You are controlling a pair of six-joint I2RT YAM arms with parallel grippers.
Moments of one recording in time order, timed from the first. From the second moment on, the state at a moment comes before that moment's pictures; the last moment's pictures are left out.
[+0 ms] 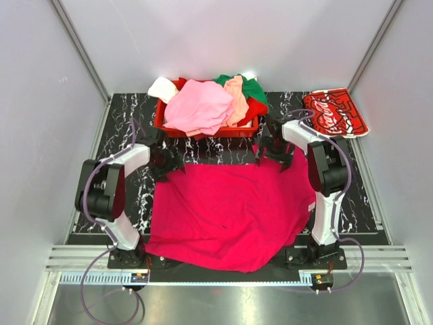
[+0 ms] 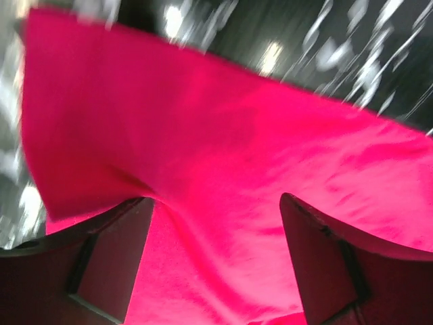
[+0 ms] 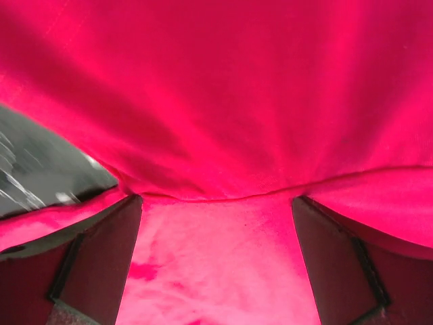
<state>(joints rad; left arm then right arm) -0.17 1.68 0.99 -0.54 0.18 -0.61 0.29 2.04 1.46 -0.85 0.05 0.60</state>
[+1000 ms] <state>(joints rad) -0.04 1.58 1.31 -0.72 0.07 -0.50 0.19 1.86 1.72 -0.92 0.13 0.47</state>
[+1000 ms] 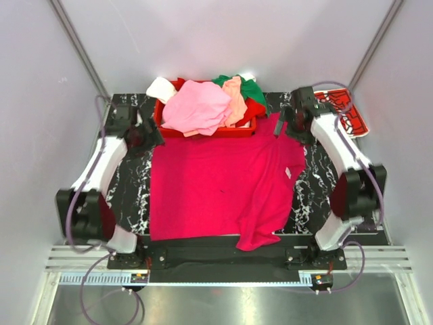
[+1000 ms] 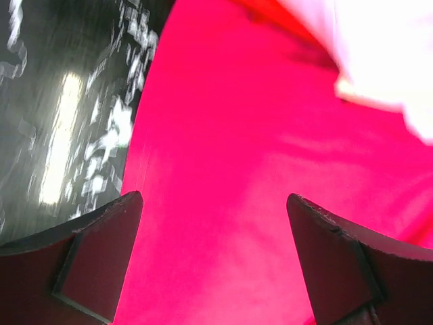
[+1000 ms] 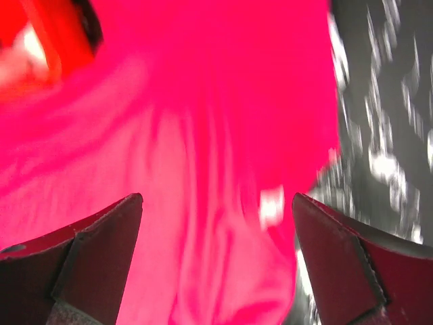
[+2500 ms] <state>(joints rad) -0.22 1.10 0.84 -0.74 0.16 -0.50 0.37 0.99 0.81 -1.22 0.38 1.17</state>
